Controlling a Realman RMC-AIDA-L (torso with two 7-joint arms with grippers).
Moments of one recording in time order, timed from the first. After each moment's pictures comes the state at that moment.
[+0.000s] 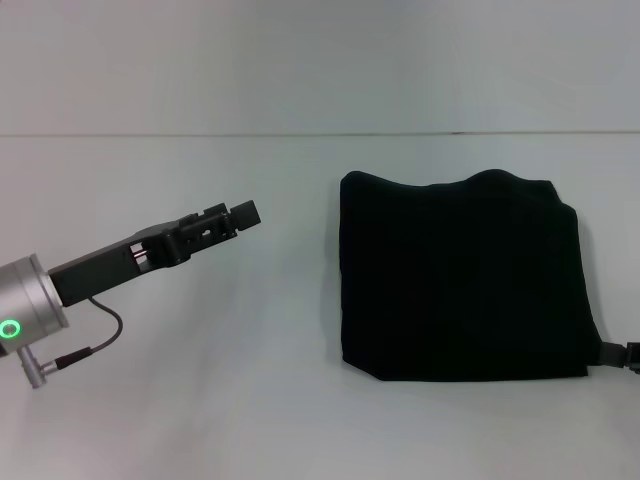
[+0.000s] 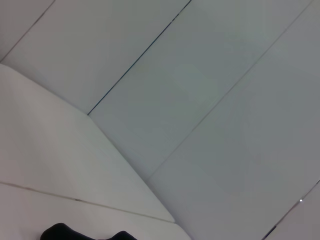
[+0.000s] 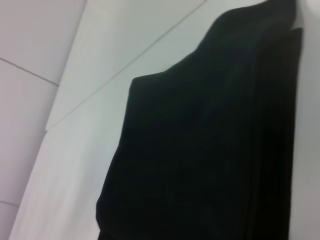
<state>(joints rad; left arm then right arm) -0.52 -2.03 0.63 0.34 1.68 1.52 -1.62 0.45 1.90 -0.37 -0.40 -2.28 -1.47 2.04</state>
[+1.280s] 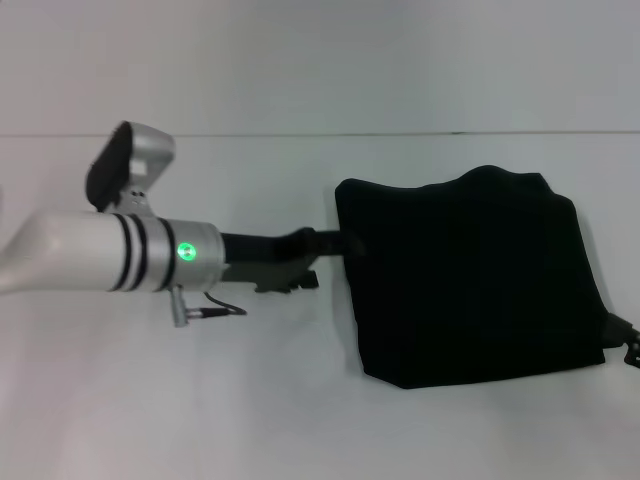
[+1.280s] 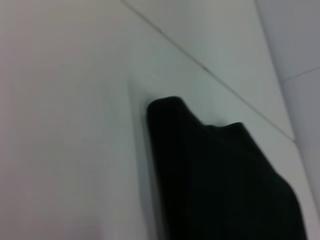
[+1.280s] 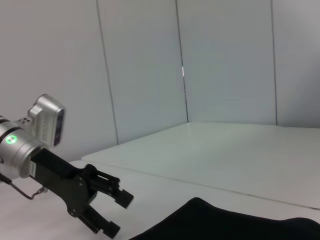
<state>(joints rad) -0.84 -2.08 0.99 0.32 1.91 0.99 -2.48 0.34 2.08 -0.01 -0.58 -2.20 -1.73 0.95</state>
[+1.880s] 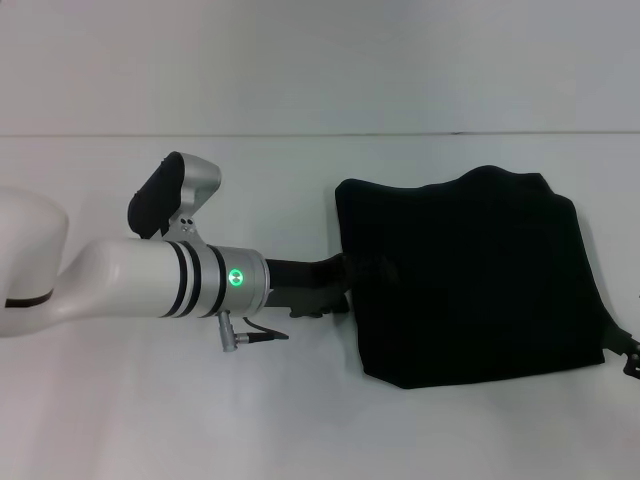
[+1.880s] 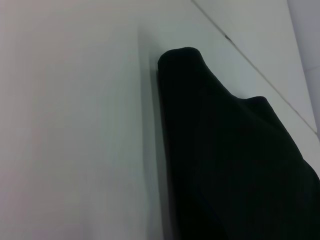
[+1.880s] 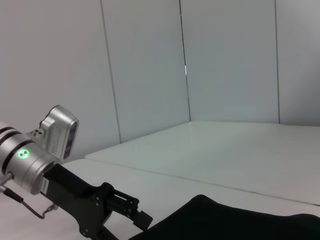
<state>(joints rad) -0.85 -2.16 1.03 0.31 1.92 0.88 -2.52 0.33 2.08 -0.01 -0.57 -2.21 -1.74 0.94</state>
